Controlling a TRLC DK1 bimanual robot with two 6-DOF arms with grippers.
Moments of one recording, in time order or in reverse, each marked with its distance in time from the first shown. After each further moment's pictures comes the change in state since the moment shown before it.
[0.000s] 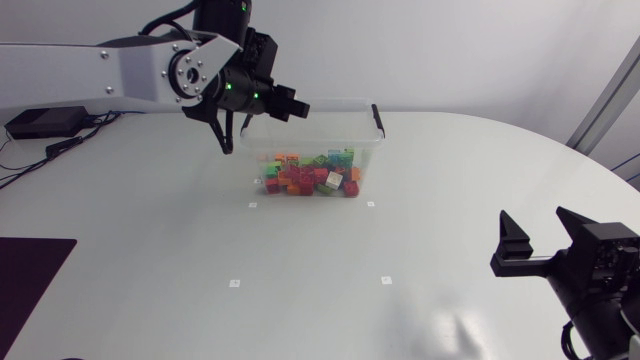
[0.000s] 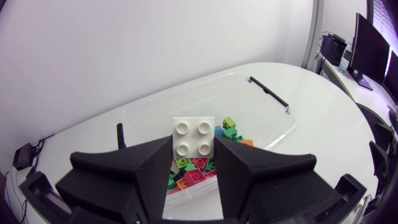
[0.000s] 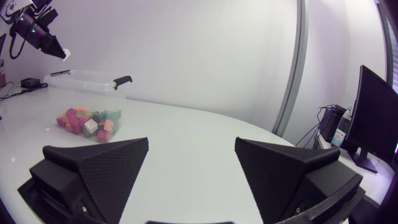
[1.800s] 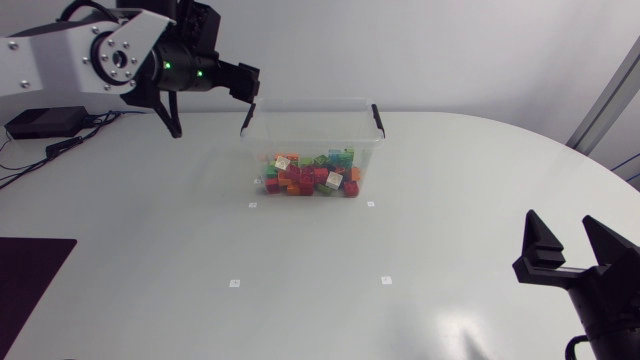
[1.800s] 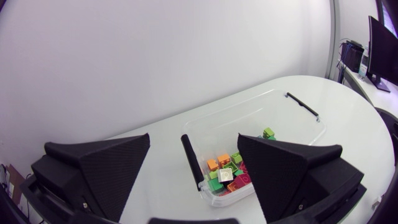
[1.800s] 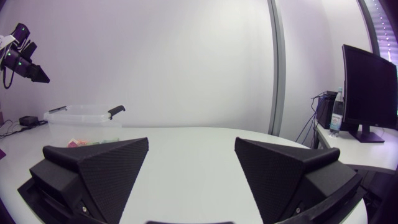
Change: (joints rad) left arm 0.128 -0.172 -0.101 0.059 -0.045 0.106; right arm -0.068 -0.360 -0.043 -0.181 -0.036 0.153
